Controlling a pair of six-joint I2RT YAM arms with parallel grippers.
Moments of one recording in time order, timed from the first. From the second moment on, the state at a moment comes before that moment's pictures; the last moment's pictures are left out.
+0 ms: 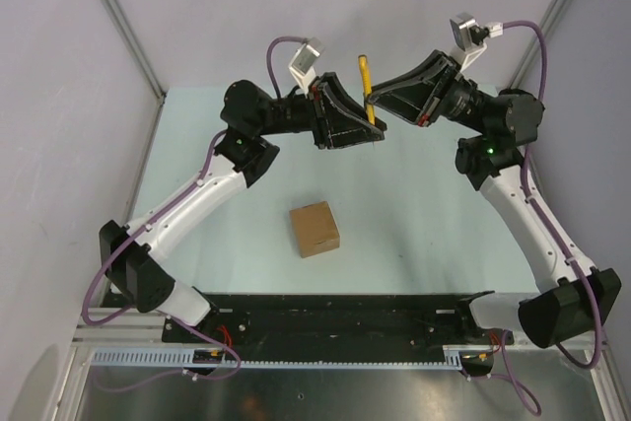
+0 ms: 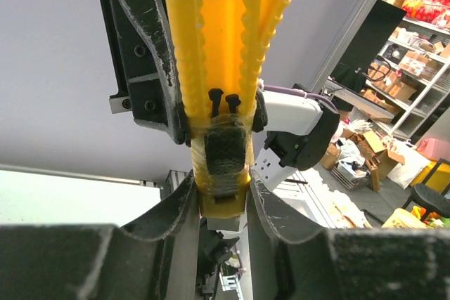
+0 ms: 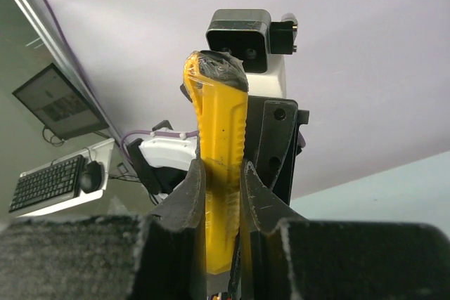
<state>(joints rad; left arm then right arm) -0.69 1.50 1.48 0.56 0.97 -0.87 0.33 1.29 1.34 0.81 -0.95 1.17</state>
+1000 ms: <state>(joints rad) -0.65 1.39 1.42 -0.16 0.47 -0.20 0.30 1.17 1.36 -0.07 -0.56 0.64</state>
